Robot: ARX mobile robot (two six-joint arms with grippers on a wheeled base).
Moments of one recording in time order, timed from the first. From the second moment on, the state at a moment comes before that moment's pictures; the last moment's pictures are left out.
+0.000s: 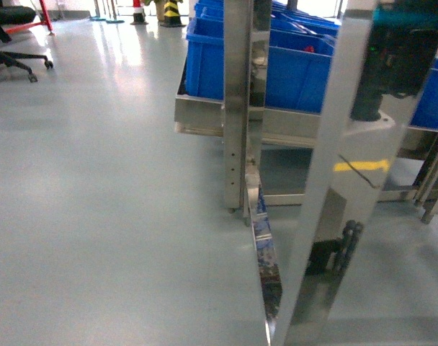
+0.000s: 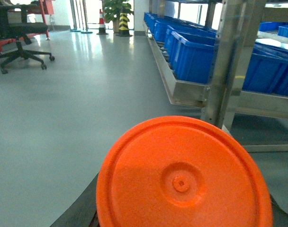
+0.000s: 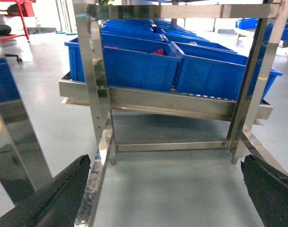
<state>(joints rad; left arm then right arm) 0.00 0.01 0.01 -0.01 0.00 -0.01 0.00 0.00 0.01 0.00 0.00 0.00</state>
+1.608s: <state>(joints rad) 0.00 0.01 0.01 -0.01 0.00 -0.01 0.00 0.00 0.01 0.00 0.00 0.00</state>
